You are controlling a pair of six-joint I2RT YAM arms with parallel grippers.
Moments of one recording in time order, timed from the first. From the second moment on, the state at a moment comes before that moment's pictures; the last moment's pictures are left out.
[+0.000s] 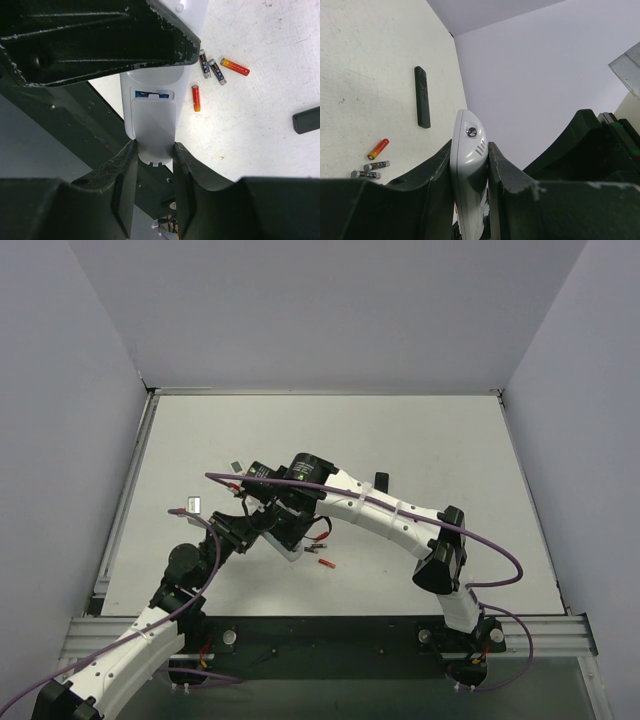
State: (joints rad) left arm -0.51 0.47 0.03 0.50 0.07 -1.31; right arm 1.16 2.01 2.09 -1.36 0.04 0.18
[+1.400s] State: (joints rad) left arm -0.53 0.49 0.03 0.53 0.04 -1.28; right arm 1.14 2.09 2.15 -1.40 0.01 0.19
